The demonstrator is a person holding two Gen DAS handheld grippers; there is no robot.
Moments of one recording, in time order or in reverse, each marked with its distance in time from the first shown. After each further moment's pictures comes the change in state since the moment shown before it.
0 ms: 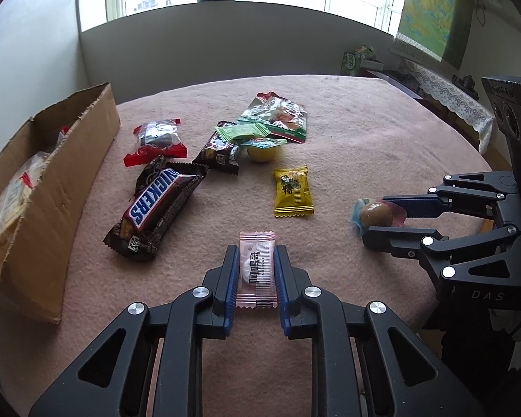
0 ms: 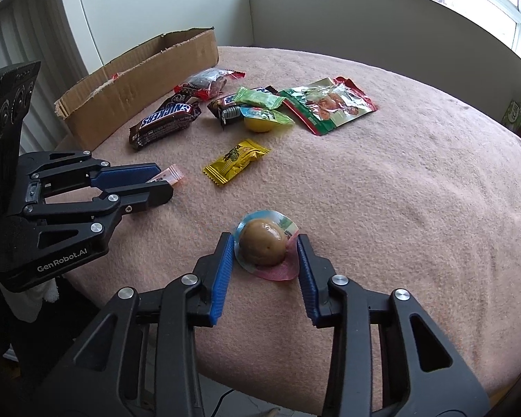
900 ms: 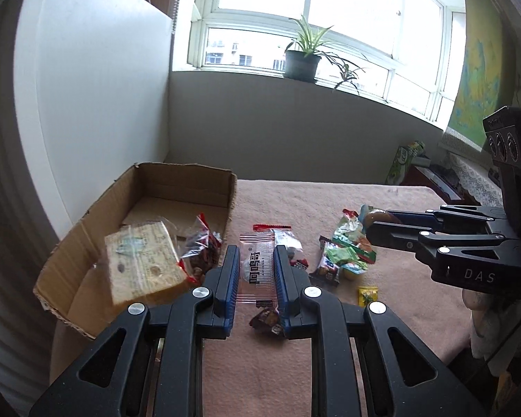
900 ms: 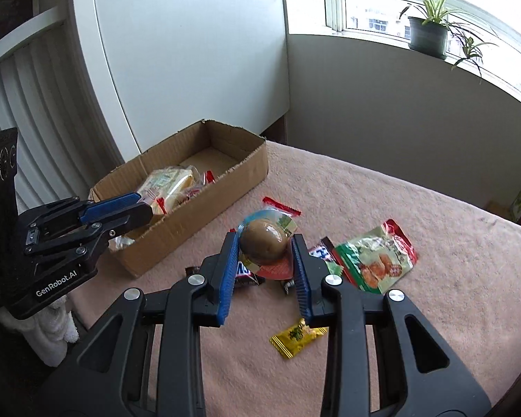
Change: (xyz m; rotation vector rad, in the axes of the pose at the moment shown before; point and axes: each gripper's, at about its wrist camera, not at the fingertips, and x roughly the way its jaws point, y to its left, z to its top) left arm -0.078 0.097 0.039 -0.242 -0.276 0.146; right arm -0.021 0.059 0.133 -0.090 -0.185 0.095
